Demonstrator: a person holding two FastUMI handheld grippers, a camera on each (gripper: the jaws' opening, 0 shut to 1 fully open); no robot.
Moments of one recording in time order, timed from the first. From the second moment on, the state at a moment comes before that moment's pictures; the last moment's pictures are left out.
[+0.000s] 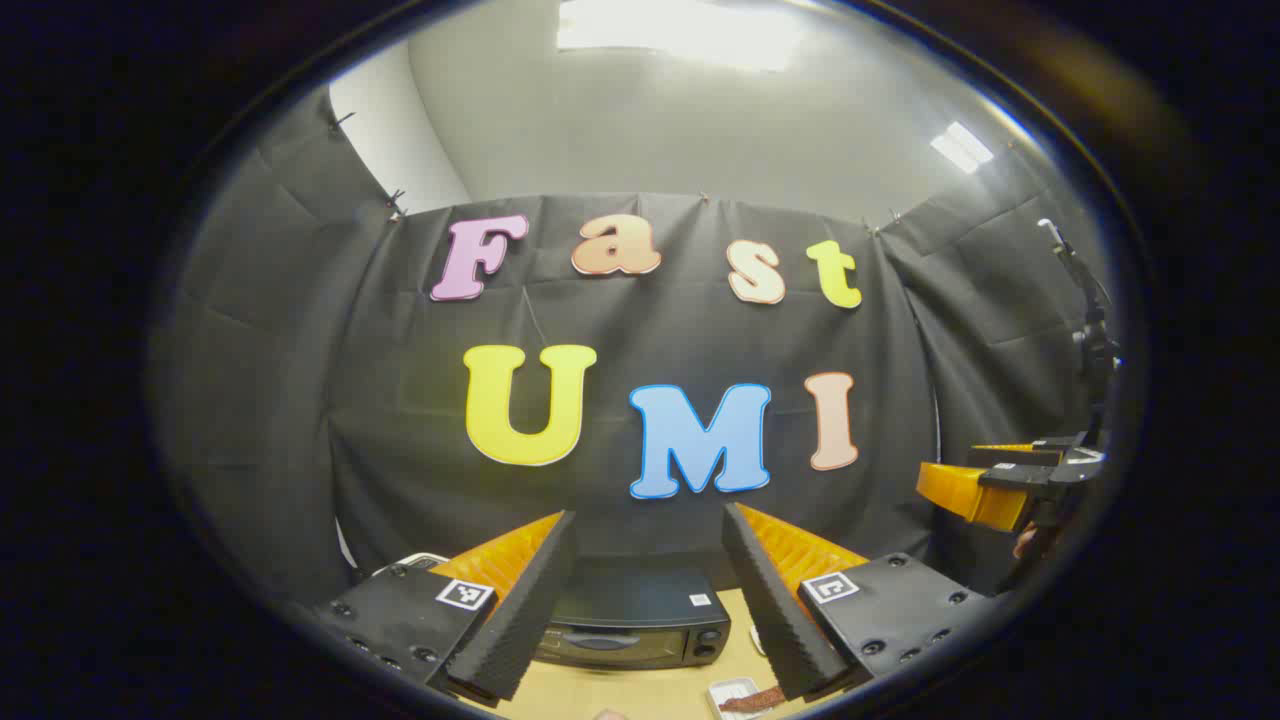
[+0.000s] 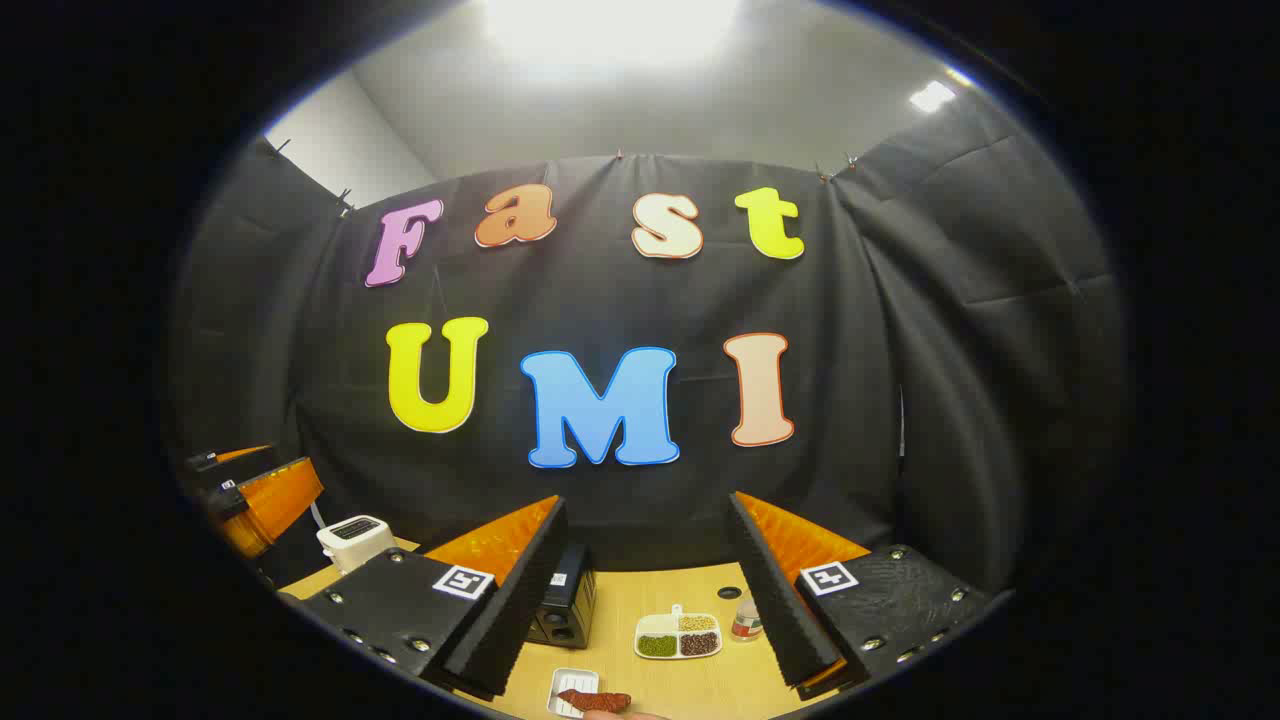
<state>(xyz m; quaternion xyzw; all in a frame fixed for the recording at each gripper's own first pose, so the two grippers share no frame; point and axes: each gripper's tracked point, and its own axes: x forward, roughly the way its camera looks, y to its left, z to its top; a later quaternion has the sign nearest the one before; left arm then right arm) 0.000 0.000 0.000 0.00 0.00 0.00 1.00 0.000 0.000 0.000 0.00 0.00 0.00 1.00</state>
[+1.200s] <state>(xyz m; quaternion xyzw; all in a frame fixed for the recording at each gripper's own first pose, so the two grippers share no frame) 0.018 -0.012 -0.078 0.01 0.07 0.03 1.00 0.007 -0.018 -0.041 0.00 0.04 0.04 1.00</state>
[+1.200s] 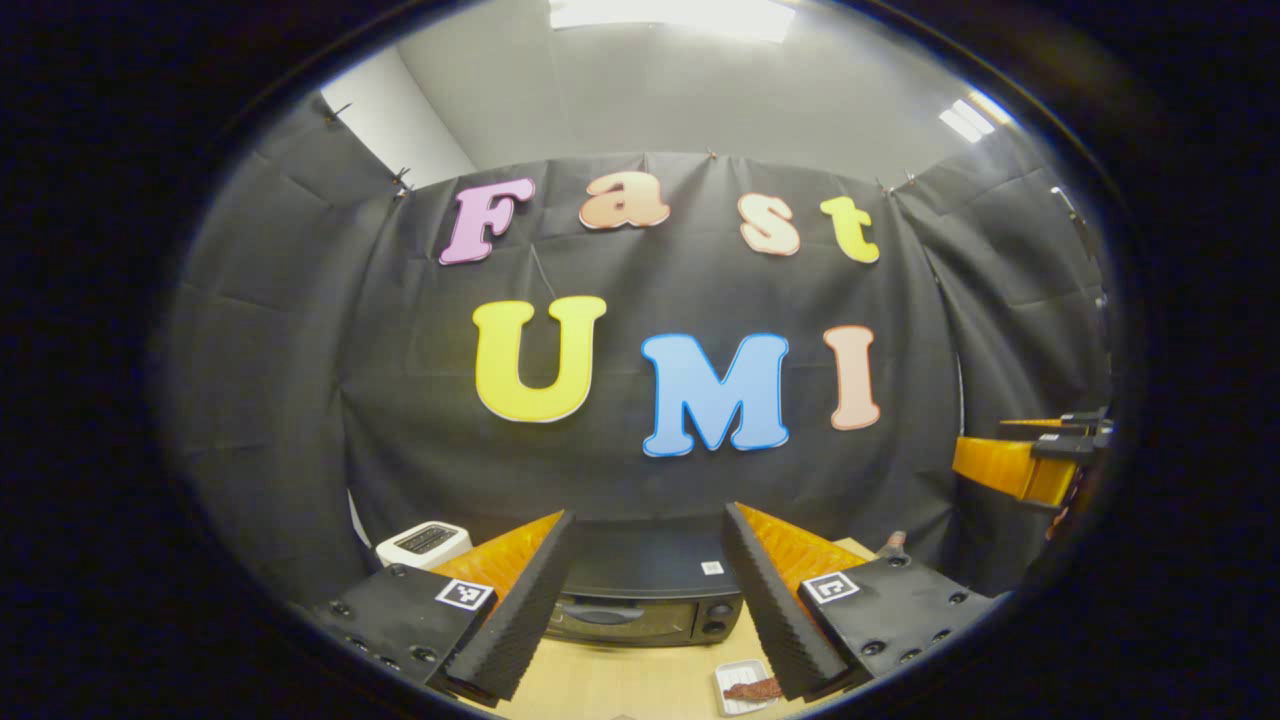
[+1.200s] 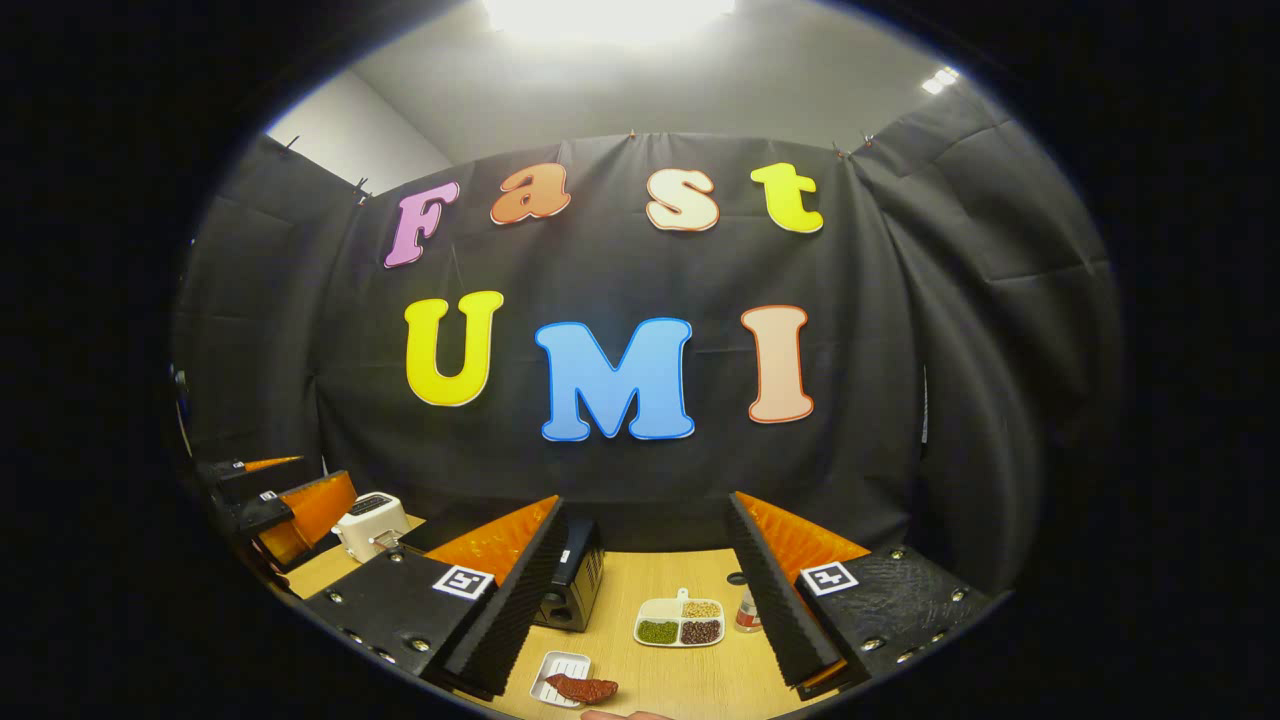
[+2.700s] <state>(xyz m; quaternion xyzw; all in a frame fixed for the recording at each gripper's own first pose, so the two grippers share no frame) 0.173 0.064 -0.371 0.02 0.31 0.02 0.95 0.017 -0.042 -0.075 -0.02 0.09 -0.07 0.99</state>
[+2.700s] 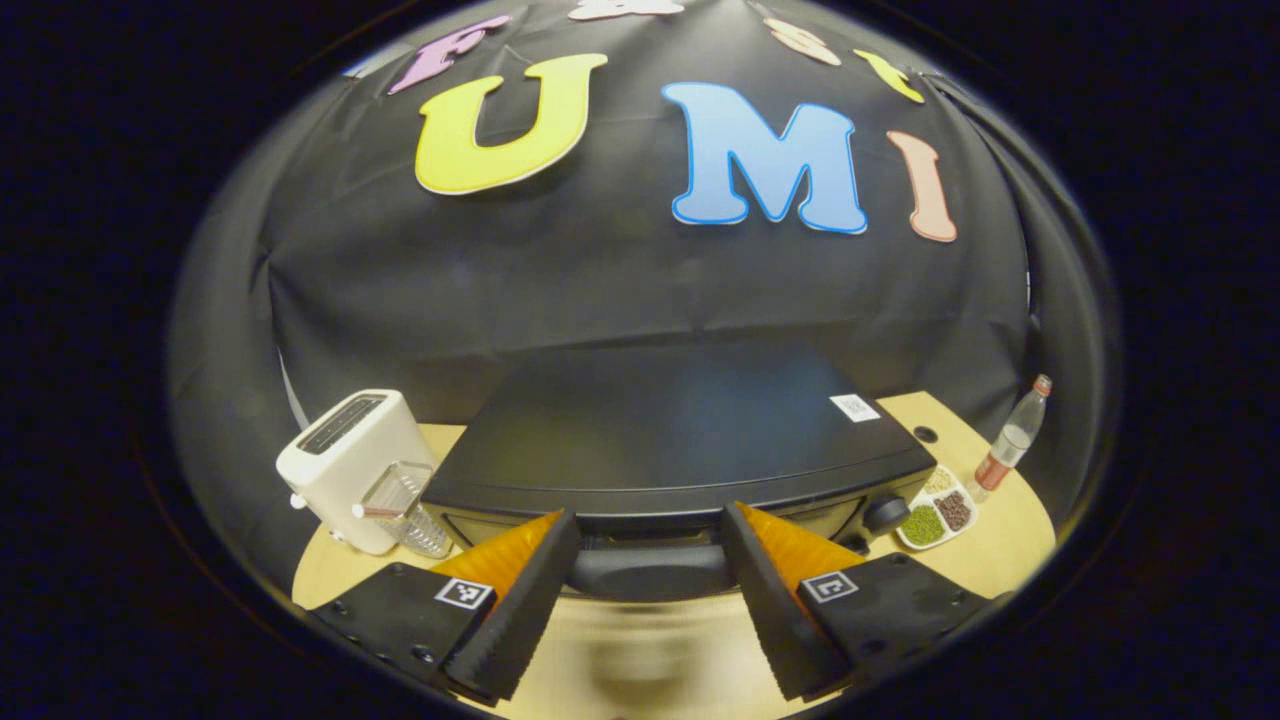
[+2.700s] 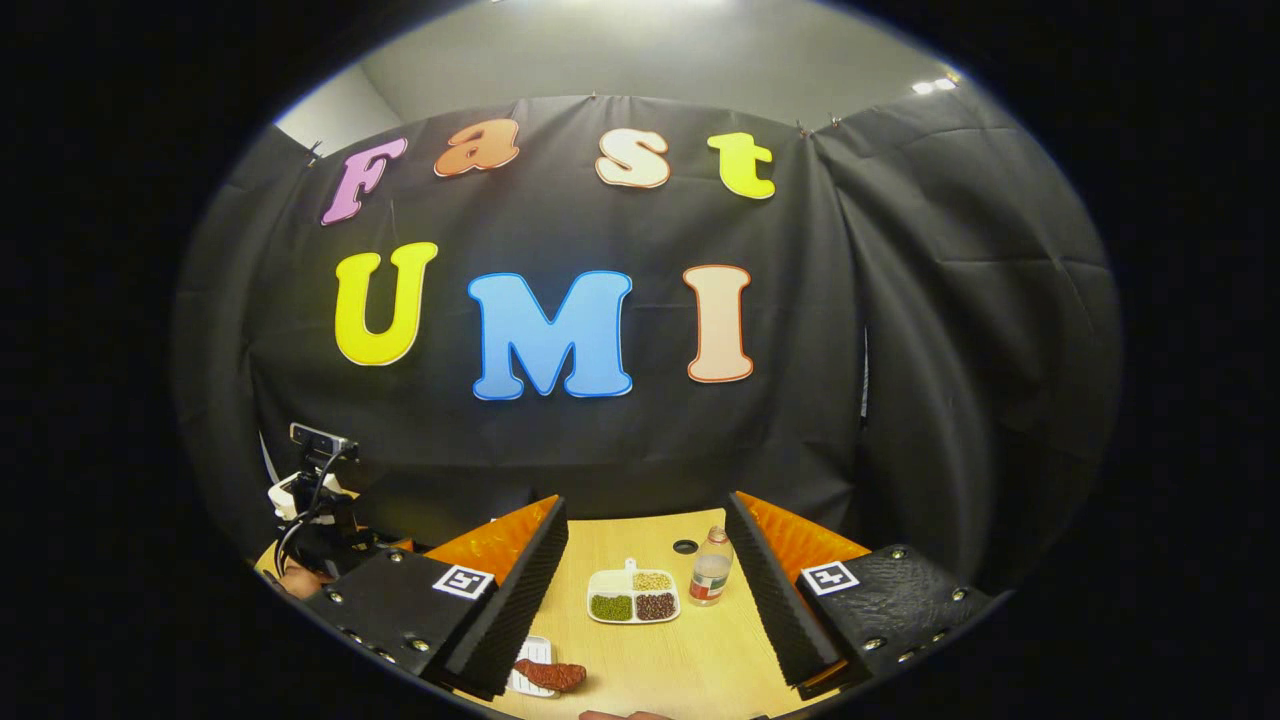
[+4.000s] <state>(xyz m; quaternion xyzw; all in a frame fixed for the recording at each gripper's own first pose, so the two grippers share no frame) 0.053 0.057 -0.427 0.00 0.38 0.00 0.93 0.010 -0.026 -0.074 0.01 0.08 -0.04 1.00</state>
